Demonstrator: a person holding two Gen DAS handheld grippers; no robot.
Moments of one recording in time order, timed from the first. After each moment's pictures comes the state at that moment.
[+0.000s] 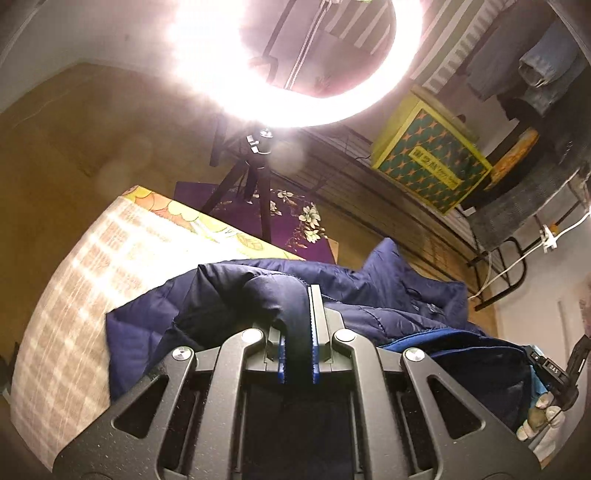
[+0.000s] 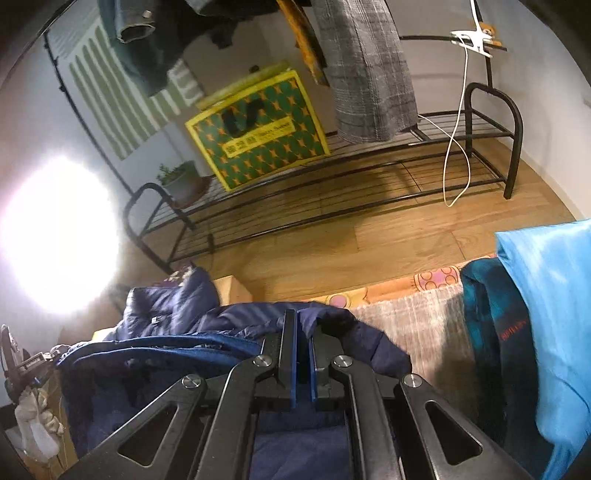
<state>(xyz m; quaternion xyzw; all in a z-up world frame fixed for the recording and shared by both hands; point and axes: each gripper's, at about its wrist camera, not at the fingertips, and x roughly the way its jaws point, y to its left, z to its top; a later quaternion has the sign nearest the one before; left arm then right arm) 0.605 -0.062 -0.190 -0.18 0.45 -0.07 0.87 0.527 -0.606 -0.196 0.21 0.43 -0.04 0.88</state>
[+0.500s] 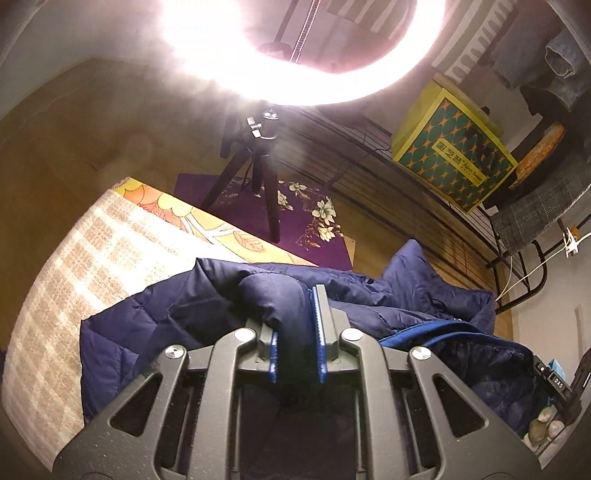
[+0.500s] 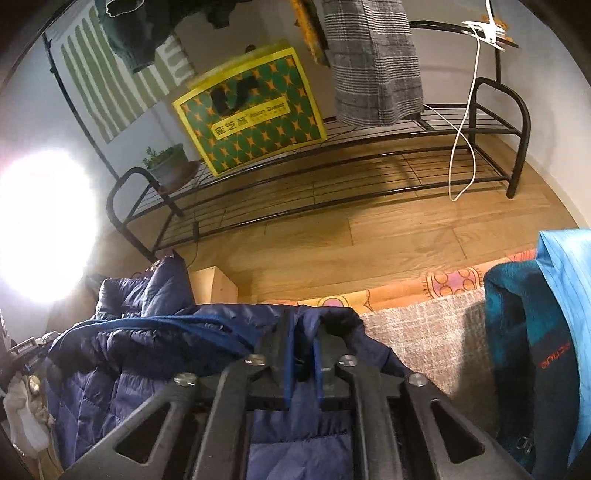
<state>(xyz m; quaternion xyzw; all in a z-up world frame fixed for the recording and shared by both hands) 0.628 -0.078 -0.215 -0.18 0.47 -0.04 0.86 0.551 -0.605 -0.223 0.19 0.45 -0.04 0.87</state>
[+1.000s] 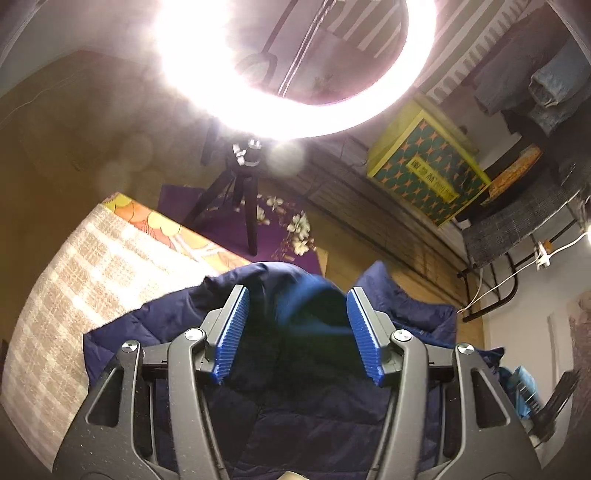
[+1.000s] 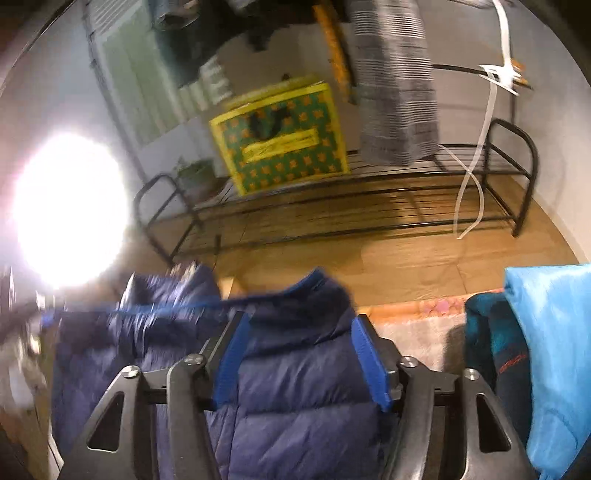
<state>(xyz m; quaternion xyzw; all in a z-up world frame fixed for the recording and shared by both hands) 0.631 -0.057 -0.182 -0.22 0.45 -0.09 0.86 0.519 -0.585 -0.191 0.13 0.41 0.00 0.90</state>
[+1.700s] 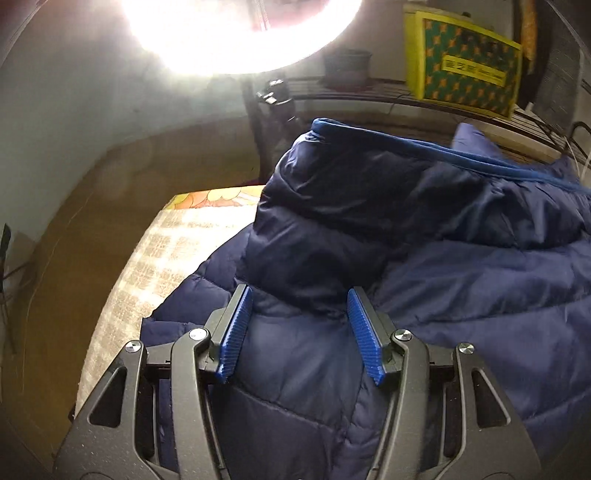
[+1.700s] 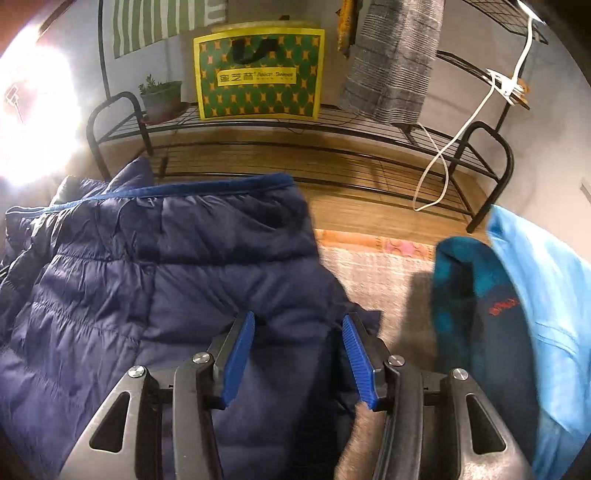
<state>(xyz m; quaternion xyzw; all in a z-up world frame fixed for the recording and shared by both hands) 0.588 -0.100 -0.268 0.07 0.44 0.03 0.89 0.505 -0.580 -0.239 0.01 0.49 -0.09 0.87</state>
